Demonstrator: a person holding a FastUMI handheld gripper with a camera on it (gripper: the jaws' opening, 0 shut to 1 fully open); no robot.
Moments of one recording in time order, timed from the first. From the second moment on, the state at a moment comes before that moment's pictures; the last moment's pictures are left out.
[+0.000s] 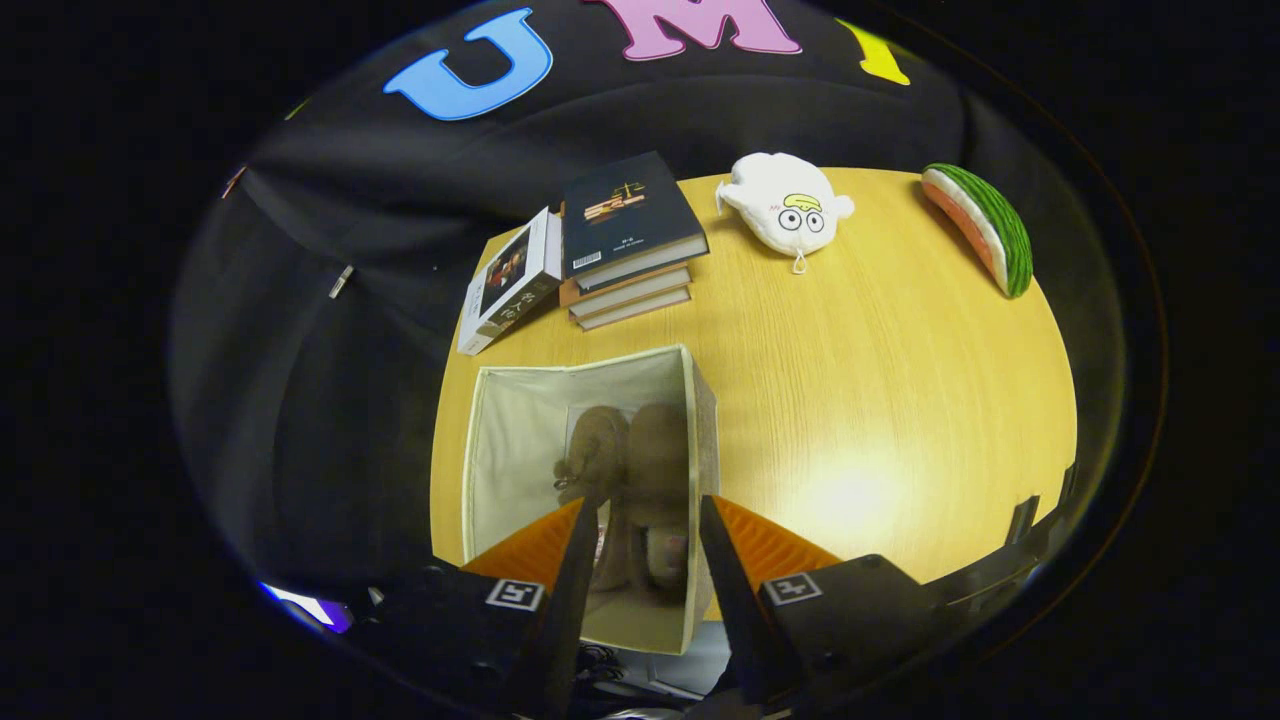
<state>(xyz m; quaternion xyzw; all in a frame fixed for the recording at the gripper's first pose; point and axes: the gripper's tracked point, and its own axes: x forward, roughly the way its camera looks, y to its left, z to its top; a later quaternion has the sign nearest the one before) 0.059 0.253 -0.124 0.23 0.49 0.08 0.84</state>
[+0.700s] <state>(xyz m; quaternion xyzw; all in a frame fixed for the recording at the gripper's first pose) 0.059 0.192 -0.120 0.24 0.42 0.10 0.87</state>
